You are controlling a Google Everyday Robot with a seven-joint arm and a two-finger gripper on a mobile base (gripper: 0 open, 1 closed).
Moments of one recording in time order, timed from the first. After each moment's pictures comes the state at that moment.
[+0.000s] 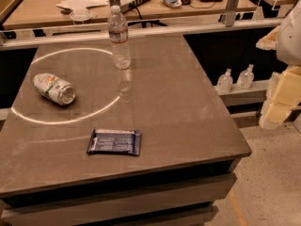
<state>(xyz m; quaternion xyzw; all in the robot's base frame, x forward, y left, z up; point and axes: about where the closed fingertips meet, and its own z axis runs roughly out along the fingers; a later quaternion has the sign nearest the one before) 0.438 -0.217 0.977 -0.60 0.78 -0.03 0.16</state>
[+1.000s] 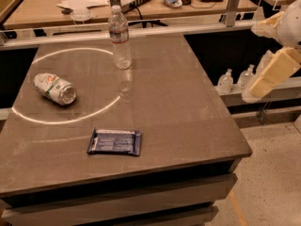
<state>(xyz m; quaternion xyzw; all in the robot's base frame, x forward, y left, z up) 0.488 -0.206 0.989 -0.56 0.77 0.06 0.29</state>
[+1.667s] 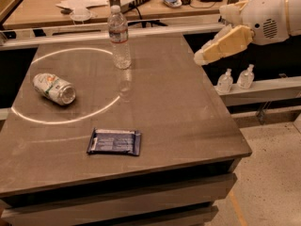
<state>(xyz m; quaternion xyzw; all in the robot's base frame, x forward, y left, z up) 0.559 -0.129 1.020 -0.47 0.71 0.21 0.47</state>
